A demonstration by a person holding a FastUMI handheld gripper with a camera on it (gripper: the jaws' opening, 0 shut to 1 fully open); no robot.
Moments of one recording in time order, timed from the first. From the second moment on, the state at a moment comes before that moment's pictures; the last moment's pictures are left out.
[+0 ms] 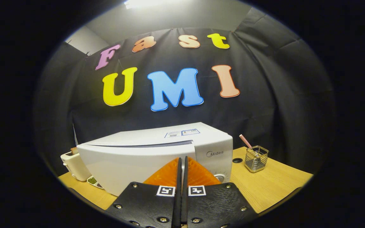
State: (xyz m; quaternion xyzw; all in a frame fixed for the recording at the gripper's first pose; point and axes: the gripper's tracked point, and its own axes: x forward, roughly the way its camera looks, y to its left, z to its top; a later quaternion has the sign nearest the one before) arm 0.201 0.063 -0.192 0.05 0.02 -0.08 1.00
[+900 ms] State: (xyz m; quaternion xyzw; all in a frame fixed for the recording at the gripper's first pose) arm 0.185 0.067 -0.182 0.05 0.03 -0.03 1.00
